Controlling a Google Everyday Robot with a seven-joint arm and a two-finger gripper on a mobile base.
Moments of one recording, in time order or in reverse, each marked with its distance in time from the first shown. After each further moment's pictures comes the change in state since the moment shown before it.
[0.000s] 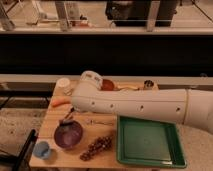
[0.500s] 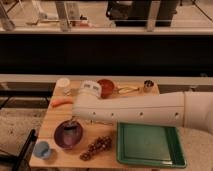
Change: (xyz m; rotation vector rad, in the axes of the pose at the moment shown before) arm 0.014 0.021 0.020 0.008 0.049 -0.014
